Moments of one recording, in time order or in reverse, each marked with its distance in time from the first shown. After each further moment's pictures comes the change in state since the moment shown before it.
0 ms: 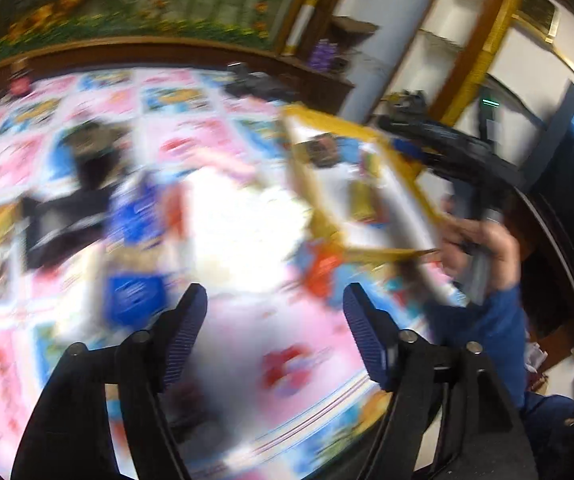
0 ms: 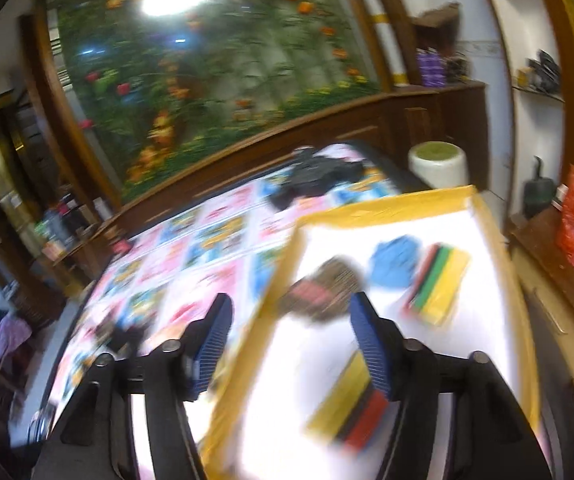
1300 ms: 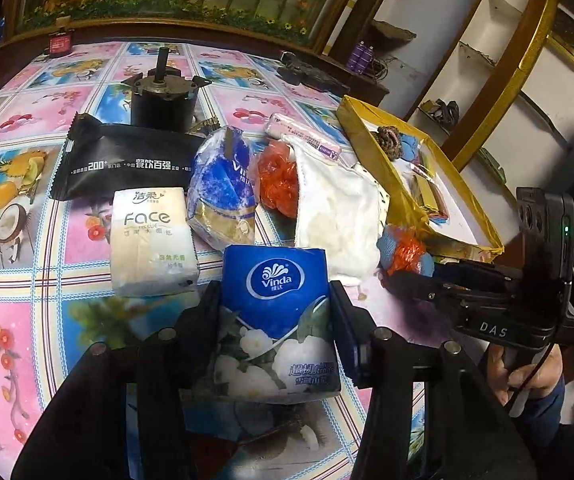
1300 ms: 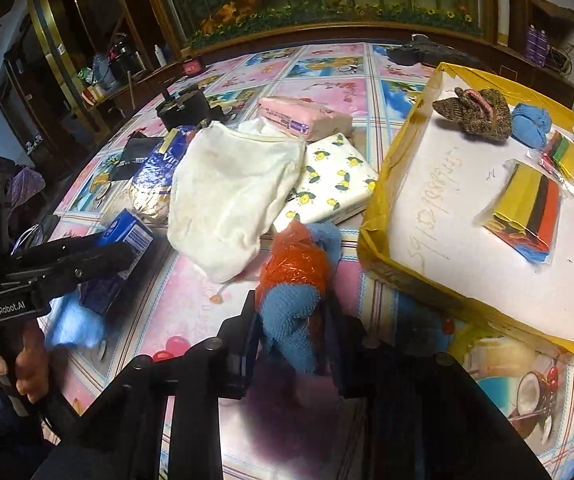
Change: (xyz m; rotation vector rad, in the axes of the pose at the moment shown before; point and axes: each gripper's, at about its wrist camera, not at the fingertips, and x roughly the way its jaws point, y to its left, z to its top) left arm 0.030 0.048 -0.016 -0.062 -0.015 0.007; right arm 0.048 0.093 -0.107 -0.301 0.392 0.073
